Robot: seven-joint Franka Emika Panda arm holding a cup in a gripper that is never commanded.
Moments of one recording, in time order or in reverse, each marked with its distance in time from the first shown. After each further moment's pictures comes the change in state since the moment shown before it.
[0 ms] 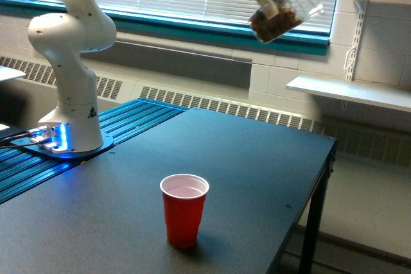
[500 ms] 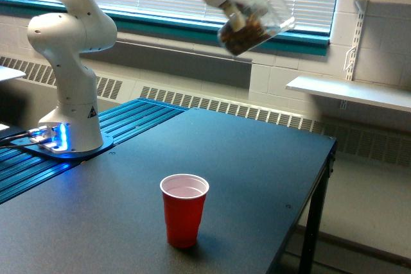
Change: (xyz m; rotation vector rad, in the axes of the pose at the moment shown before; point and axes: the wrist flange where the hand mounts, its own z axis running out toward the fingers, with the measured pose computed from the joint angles) arm 0.003 0.066 0.007 -0.088 0.029 0.043
